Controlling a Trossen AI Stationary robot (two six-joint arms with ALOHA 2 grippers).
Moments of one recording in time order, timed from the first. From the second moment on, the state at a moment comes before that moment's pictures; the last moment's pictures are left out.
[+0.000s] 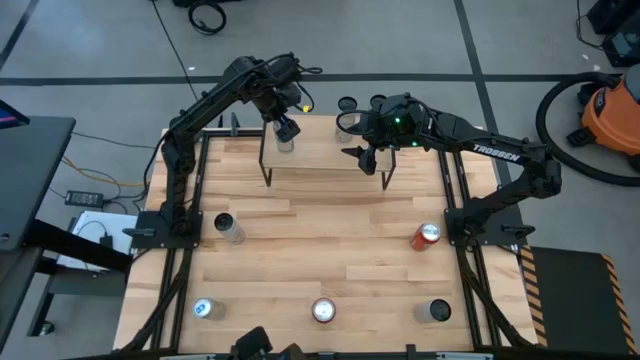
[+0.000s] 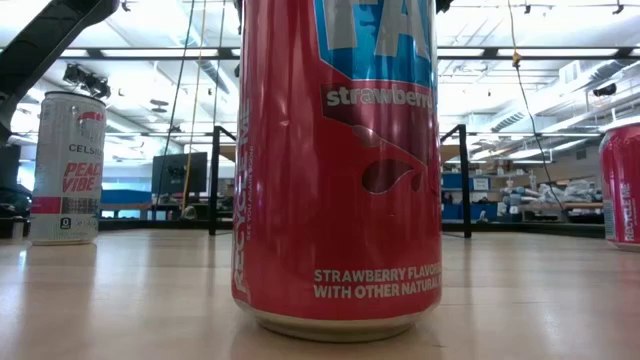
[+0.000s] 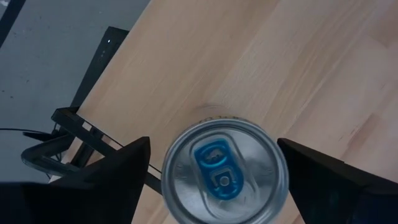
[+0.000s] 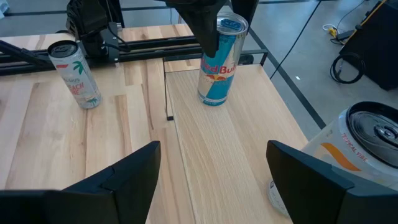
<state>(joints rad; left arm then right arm) 0.61 2.01 2.33 -1.57 -0.01 0.04 -0.34 1.35 1.39 -0.56 -0.02 -0.10</state>
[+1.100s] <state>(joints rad) 0.58 2.01 2.33 -1.51 -0.01 0.17 -0.34 1.35 1.39 -0.56 -0.02 -0.10</state>
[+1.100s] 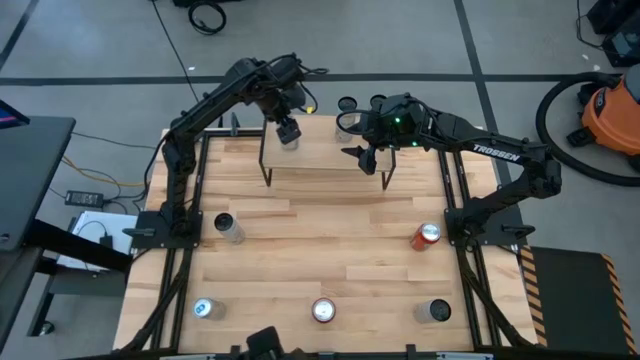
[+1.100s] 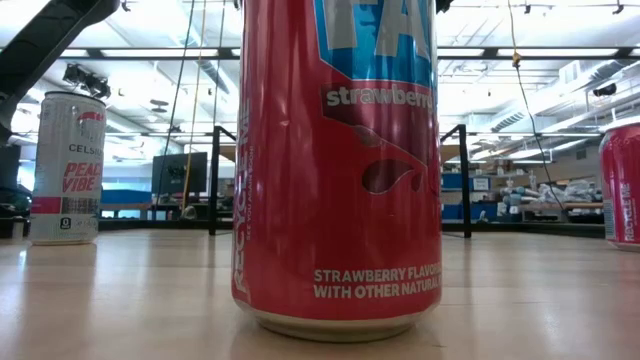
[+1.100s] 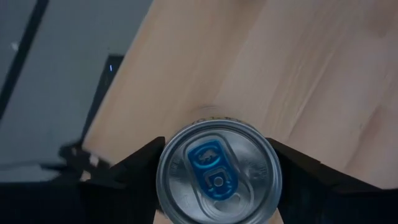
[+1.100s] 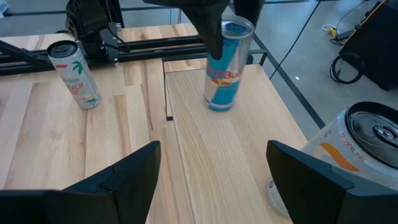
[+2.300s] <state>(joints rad) 0.48 2.01 2.33 -1.27 -0.03 0.82 -0.34 1.35 1.39 -0.58 -0.02 -0.10</state>
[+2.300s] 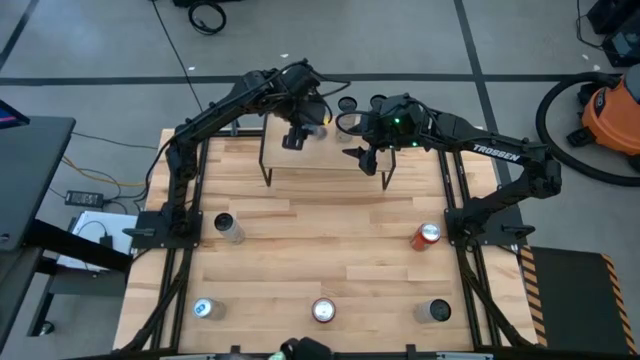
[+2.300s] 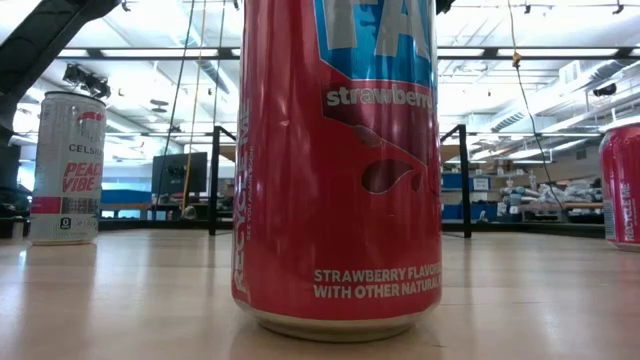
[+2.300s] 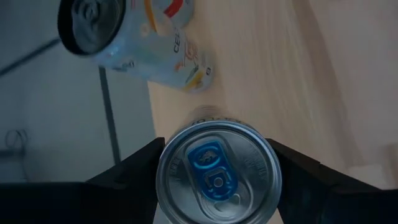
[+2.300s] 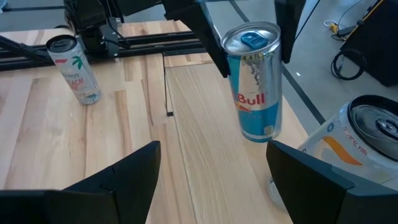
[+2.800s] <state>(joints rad) 0.51 2.02 2.33 -1.30 0.01 0.86 -0.34 1.35 1.39 -0.58 -0.02 -0.10</state>
